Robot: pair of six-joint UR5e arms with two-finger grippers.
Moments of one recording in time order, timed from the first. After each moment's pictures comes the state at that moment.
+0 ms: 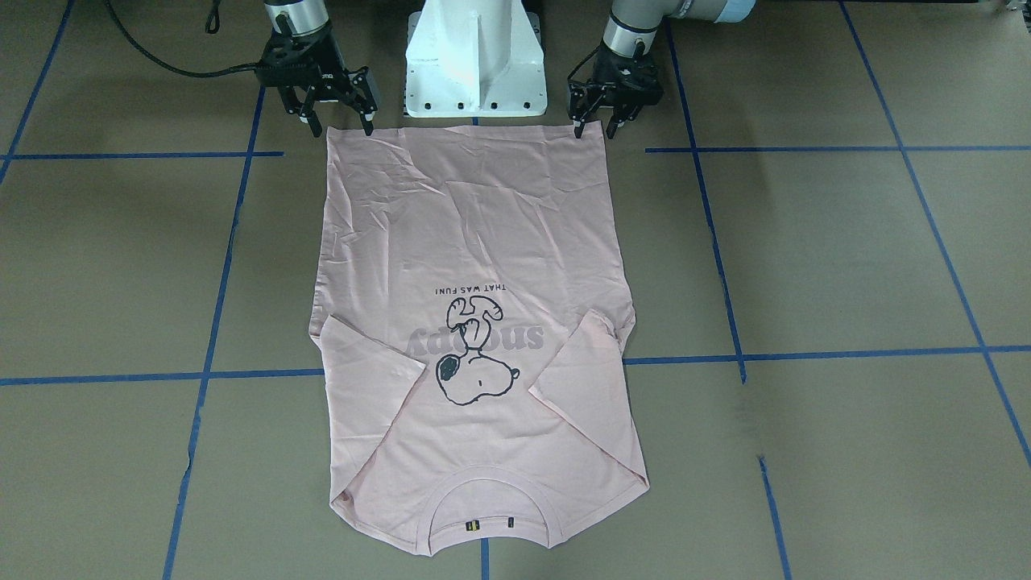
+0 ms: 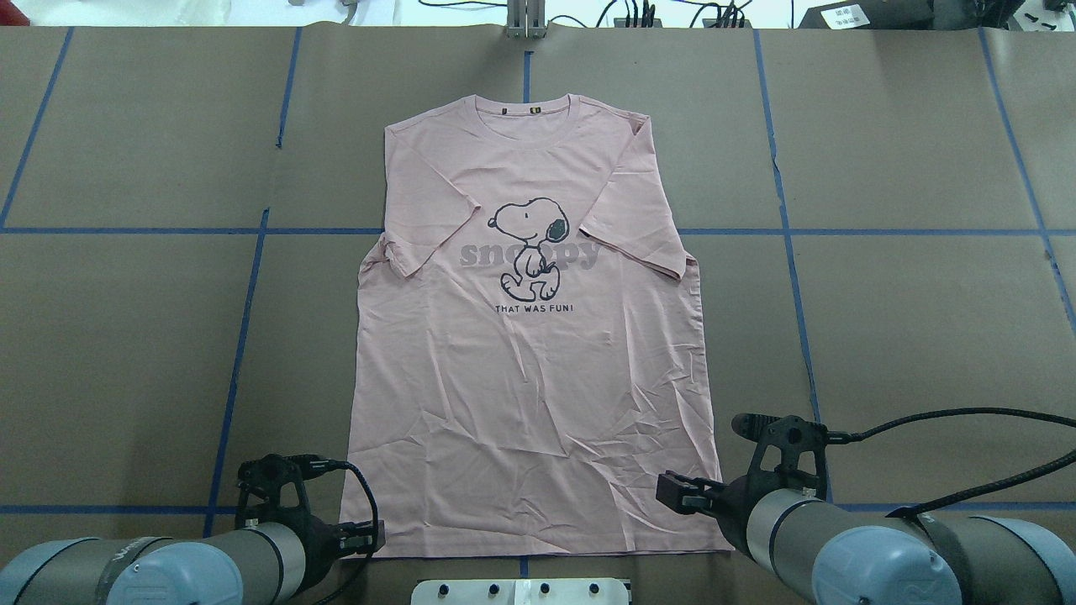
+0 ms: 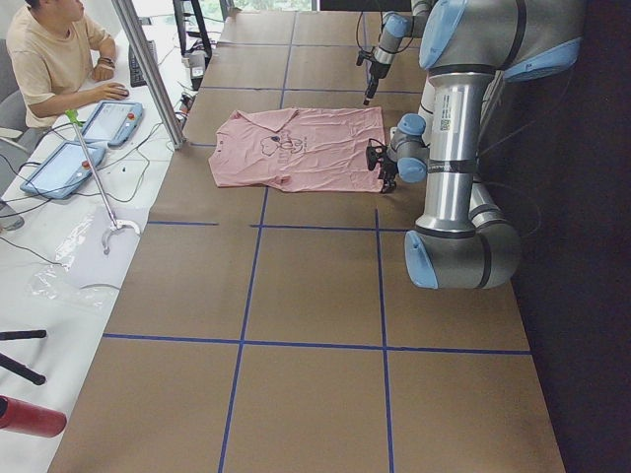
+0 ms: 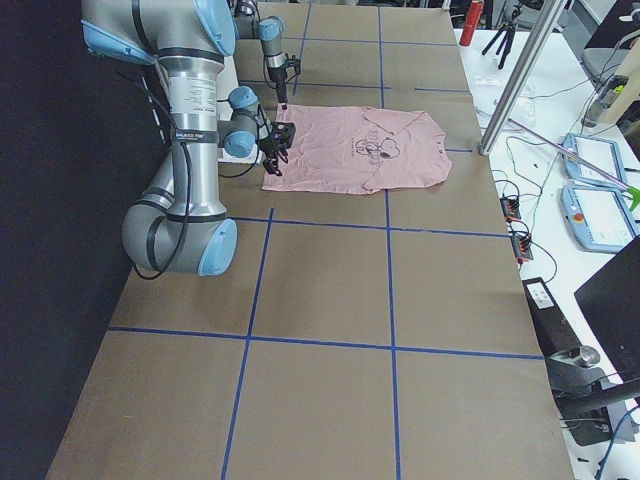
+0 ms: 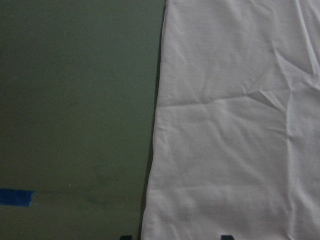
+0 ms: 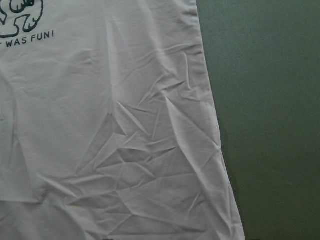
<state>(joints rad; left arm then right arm) -0.04 -1.66 -2.06 -1.93 -1.43 -1.64 0.06 -1.54 2.21 -1.33 1.32 1.66</state>
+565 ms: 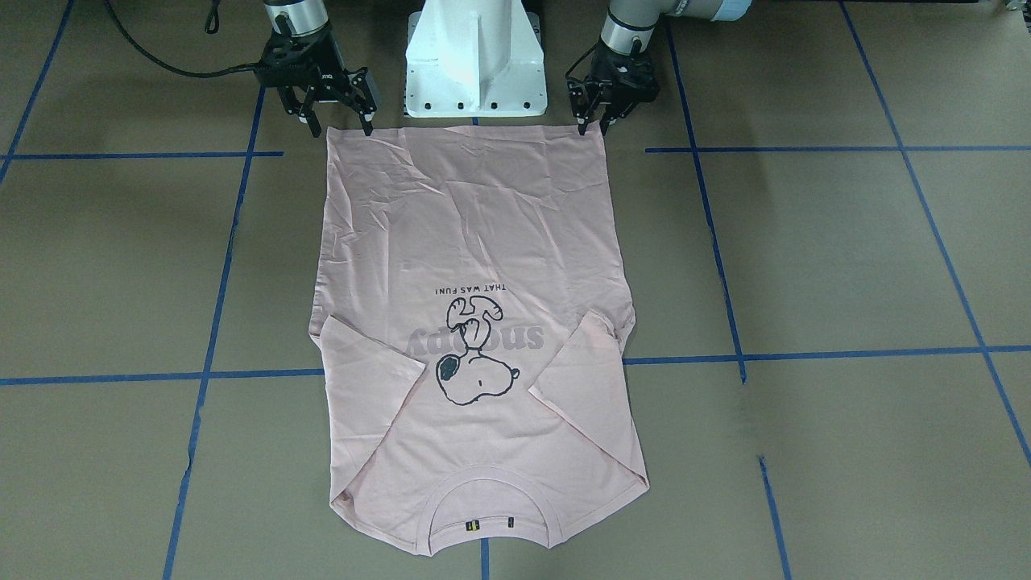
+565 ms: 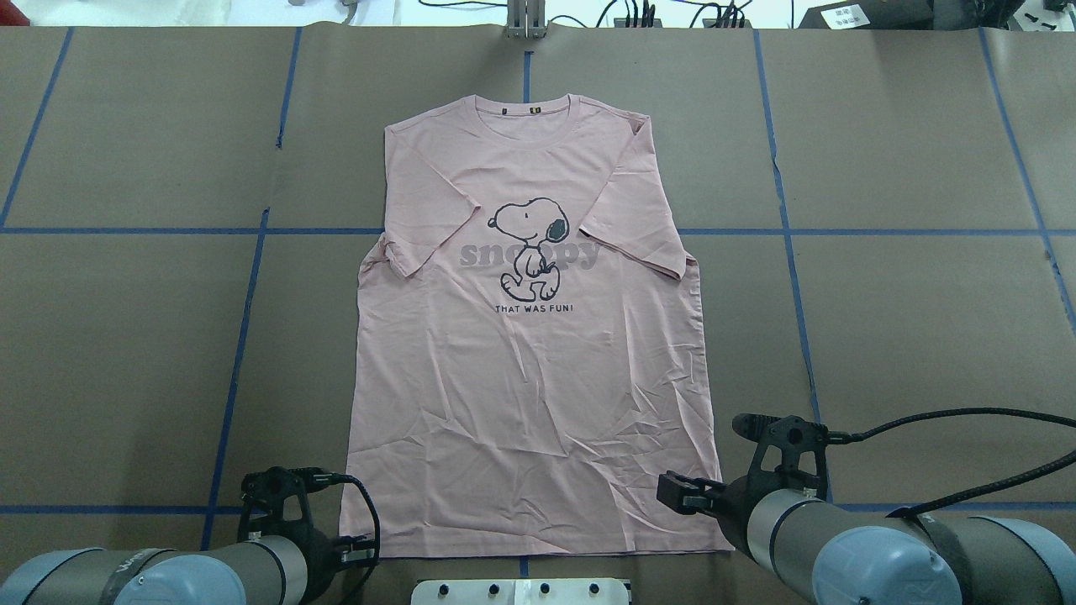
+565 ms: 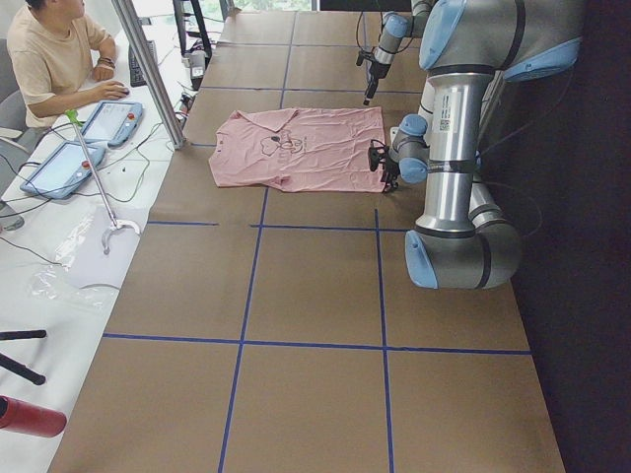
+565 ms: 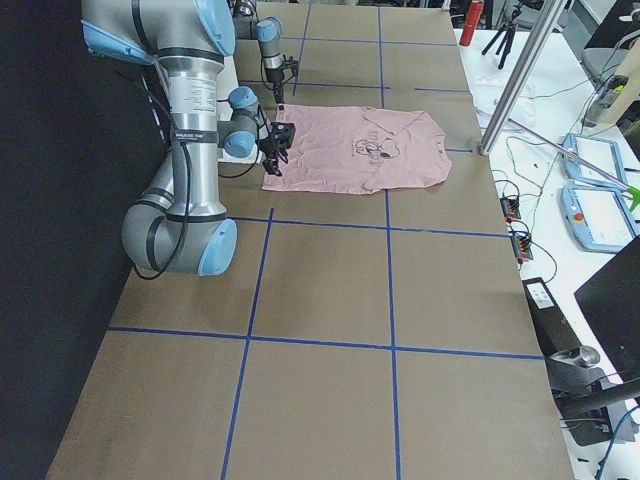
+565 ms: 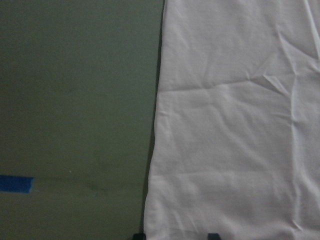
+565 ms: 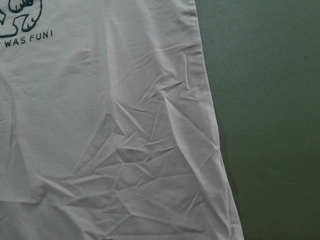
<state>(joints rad) -0.01 -1.66 -2.06 -1.93 -1.44 -1.64 0.06 -1.54 2.21 -1.33 1.32 1.66</state>
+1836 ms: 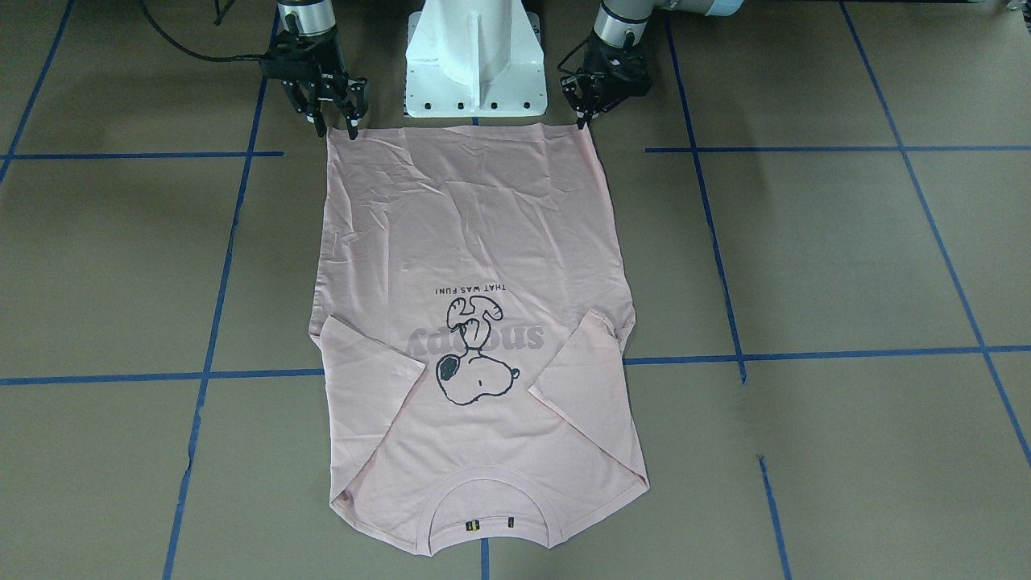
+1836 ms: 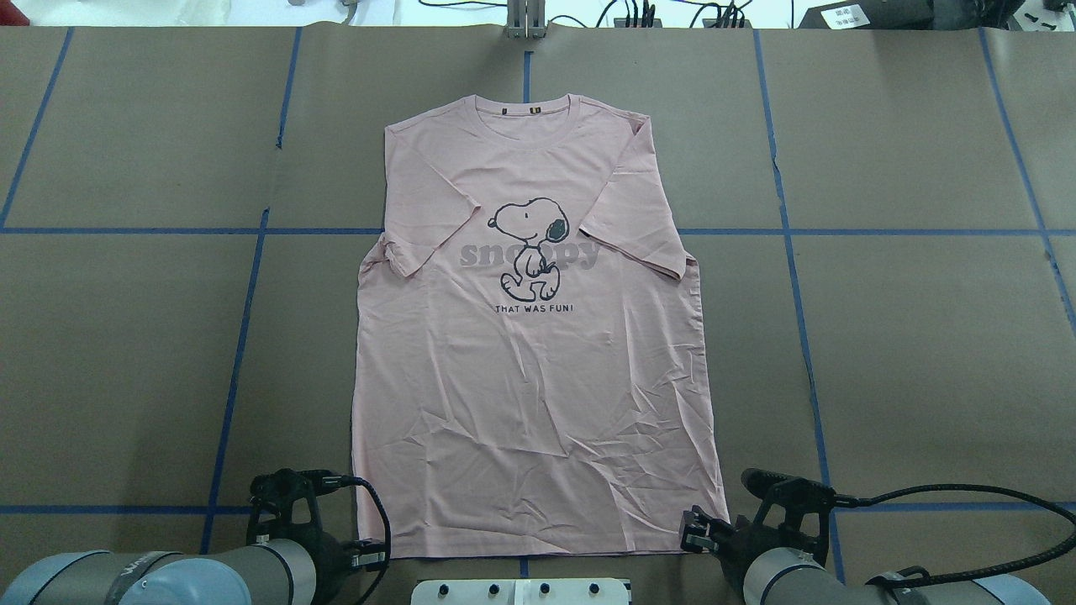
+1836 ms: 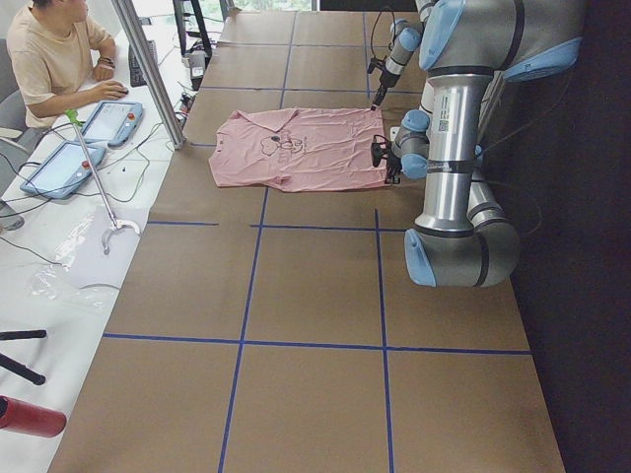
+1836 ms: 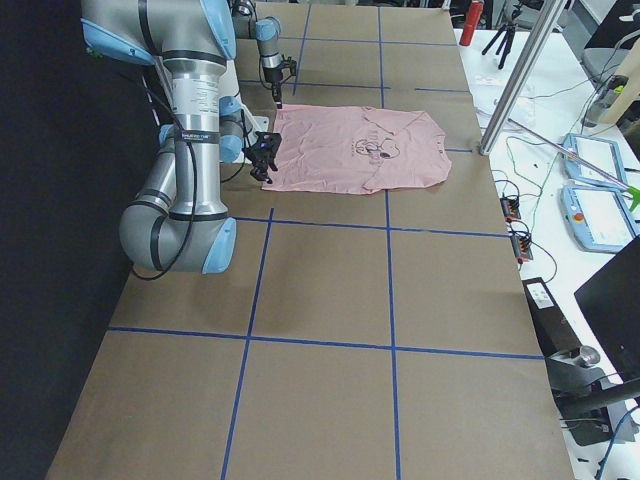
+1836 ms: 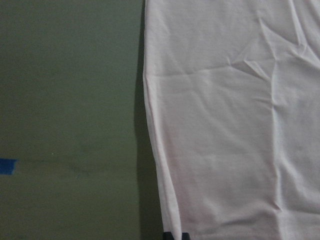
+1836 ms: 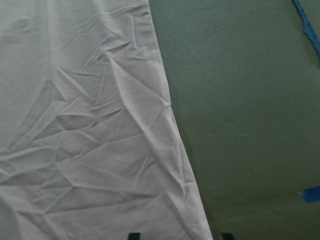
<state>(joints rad) -0.01 -1.69 -2.07 -1.92 -1.44 -1.64 -0.07 -1.57 2.16 -1.41 1.17 1.86</state>
